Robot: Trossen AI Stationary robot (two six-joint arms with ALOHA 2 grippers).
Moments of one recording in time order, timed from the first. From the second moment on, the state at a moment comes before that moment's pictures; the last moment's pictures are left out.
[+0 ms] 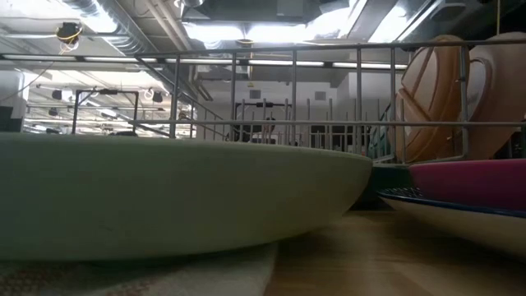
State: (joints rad) left arm -0.64 1.76 1.43 -0.60 -0.33 -0.03; right arm 0.76 1.45 1.10 -0.45 0.48 0.75
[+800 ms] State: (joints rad) left arm -0.64 1.76 1.43 -0.60 -0.33 -0.02; right arm 0.75 2.06 1.37 -0.04 0.40 -0.03
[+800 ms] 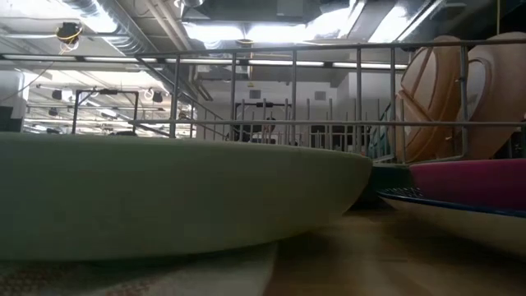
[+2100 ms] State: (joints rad) left arm -0.68 1.76 1.43 -0.62 -0.33 -0.16; right arm 0.62 2.19 1.59 -0.34 0.23 0.08
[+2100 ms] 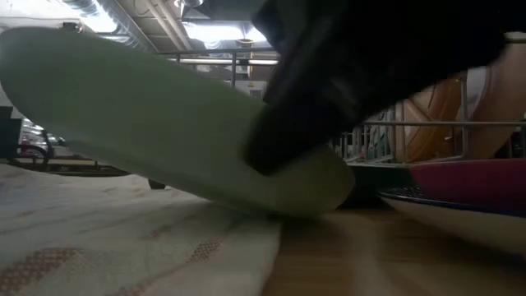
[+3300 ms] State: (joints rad) left arm -1.03 1.54 1.48 -0.73 -0.79 -0.31; right arm 0.66 2.18 2.33 -1.09 0.21 0.36
